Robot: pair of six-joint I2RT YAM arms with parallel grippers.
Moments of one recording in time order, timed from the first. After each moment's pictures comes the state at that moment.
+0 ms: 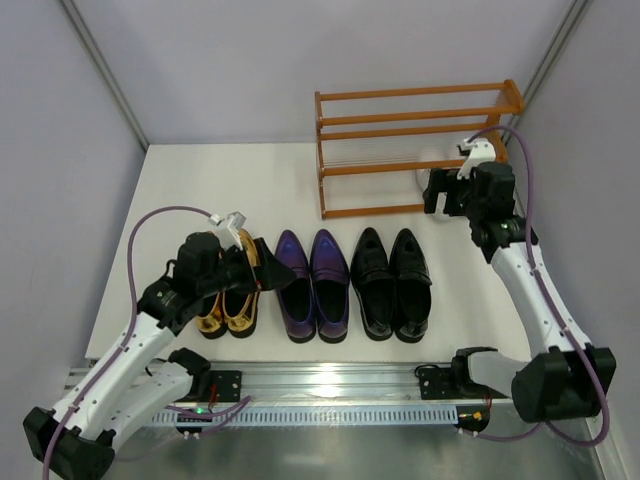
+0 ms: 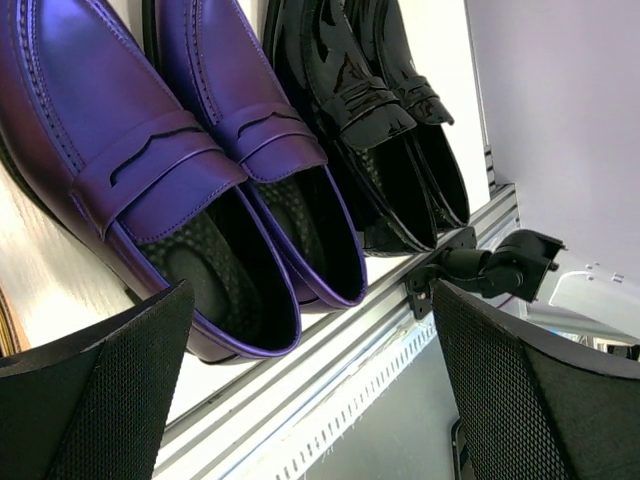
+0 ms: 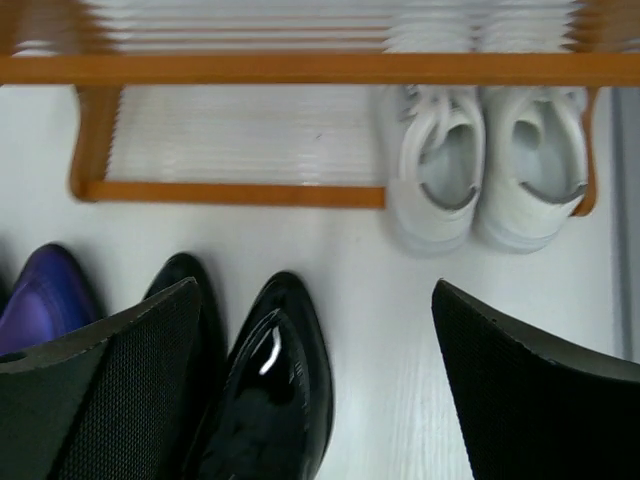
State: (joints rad) left arm -0.50 0.76 0.71 -0.47 0.34 -0.71; right arm 0.04 1.19 1.04 -0.28 -0.05 0.03
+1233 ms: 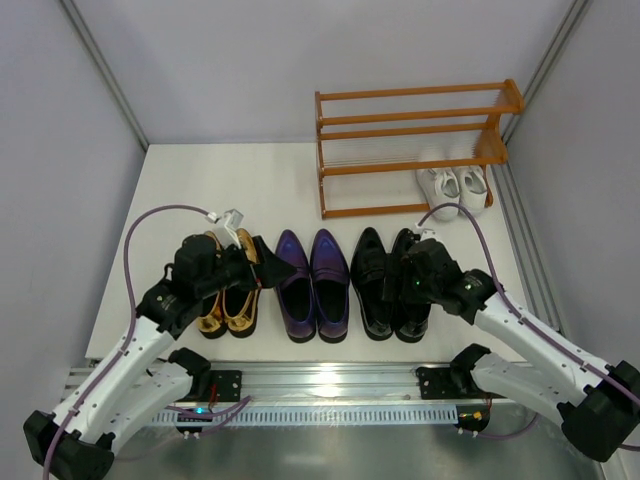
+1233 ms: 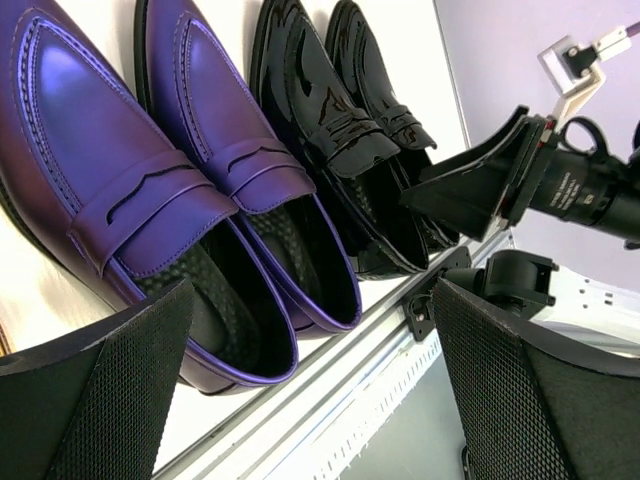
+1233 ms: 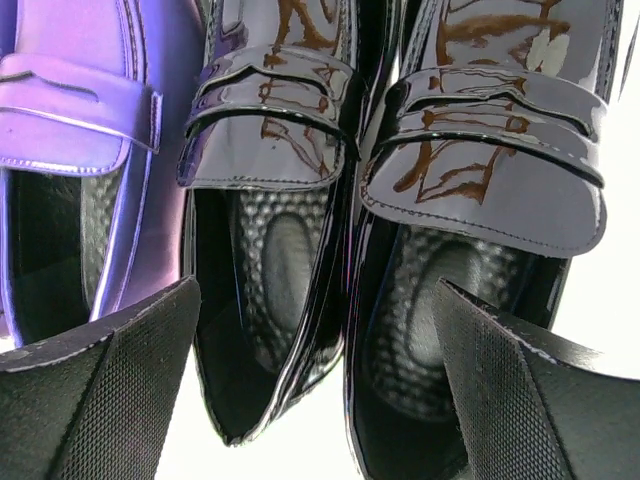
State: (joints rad) left arm -0.50 0.74 0.69 -0.37 0.33 -0.70; right arm 0.62 0.92 0.69 -0.67 0.09 0.62
